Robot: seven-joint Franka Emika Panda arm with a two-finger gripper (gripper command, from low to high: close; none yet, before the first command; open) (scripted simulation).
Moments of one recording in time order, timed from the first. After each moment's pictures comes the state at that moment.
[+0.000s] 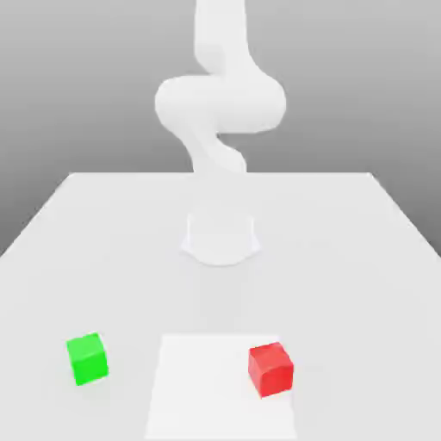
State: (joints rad) arm 0.02 -0.71 0.00 -2.34 0.00 2.35 0.78
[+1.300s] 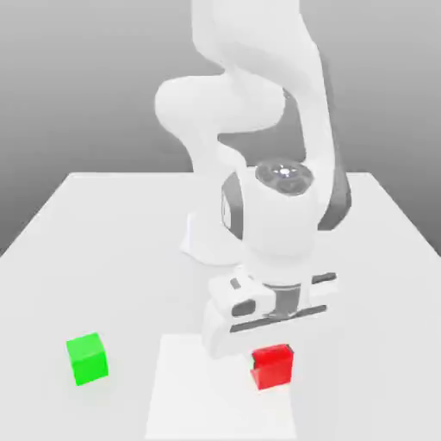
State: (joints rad) arm 0.14 0.12 0.04 -2.69 -0.02 2.81 0.66
